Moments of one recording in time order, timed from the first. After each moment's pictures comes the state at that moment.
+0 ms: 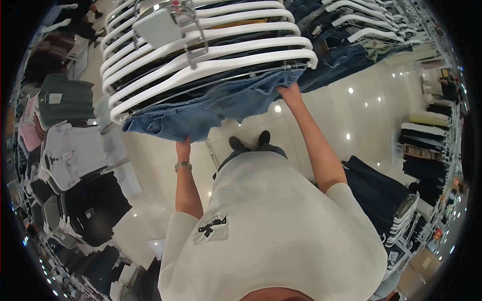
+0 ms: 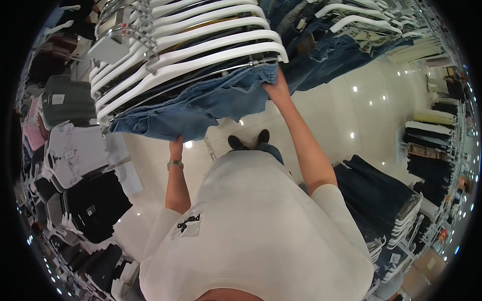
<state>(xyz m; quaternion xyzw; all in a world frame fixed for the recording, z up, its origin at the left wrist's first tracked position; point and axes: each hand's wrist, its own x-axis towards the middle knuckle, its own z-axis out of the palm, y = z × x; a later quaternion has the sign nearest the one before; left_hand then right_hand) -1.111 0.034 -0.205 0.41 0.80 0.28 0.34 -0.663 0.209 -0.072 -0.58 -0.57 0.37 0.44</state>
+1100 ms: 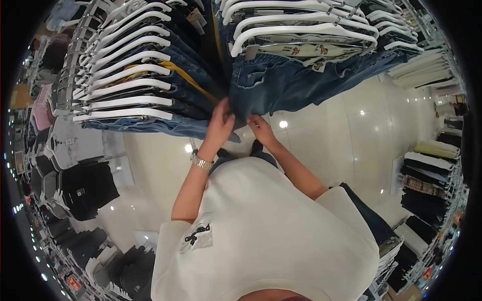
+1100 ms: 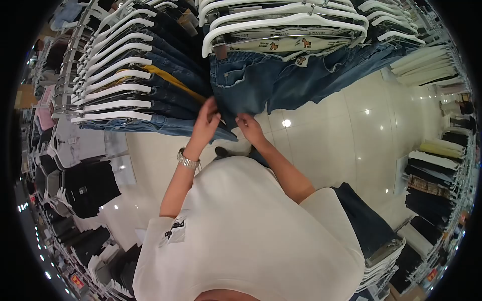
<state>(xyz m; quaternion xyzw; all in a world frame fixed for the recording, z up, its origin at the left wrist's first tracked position) -0.712 0.158 -0.012 0.57 0.57 0.43 0.42 -0.526 0.161 -0.122 -0.55 -0.57 0.51 0.34</state>
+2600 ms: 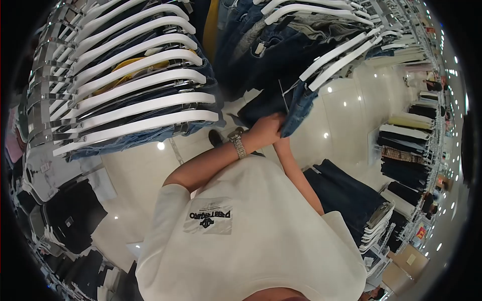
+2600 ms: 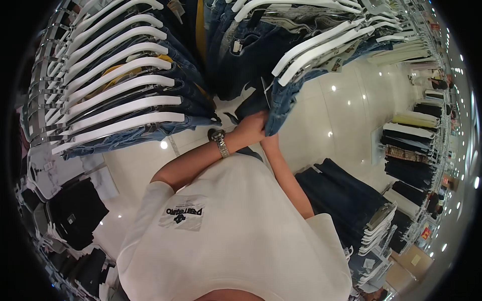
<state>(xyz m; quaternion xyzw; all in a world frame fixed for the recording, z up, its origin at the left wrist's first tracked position) -0.642 0.168 -0.009 0.74 0.29 0.36 0.49 -0.499 0.096 -0.108 -0.67 -0.59 0.23 0.39</state>
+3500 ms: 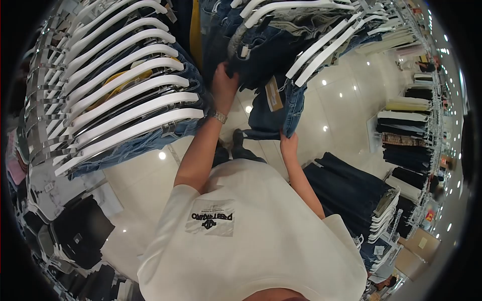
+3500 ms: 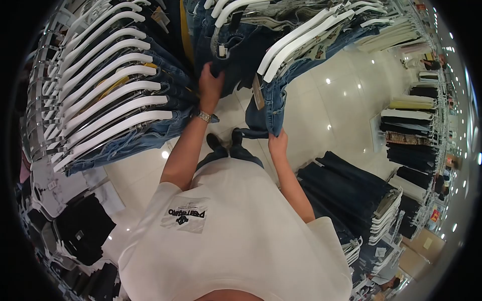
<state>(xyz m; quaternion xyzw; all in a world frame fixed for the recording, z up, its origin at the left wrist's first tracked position) -0.690 0.292 -0.033 0.59 0.60 0.44 0.31 -0.483 0.071 -0.064 -0.81 -0.41 0.24 0.35</state>
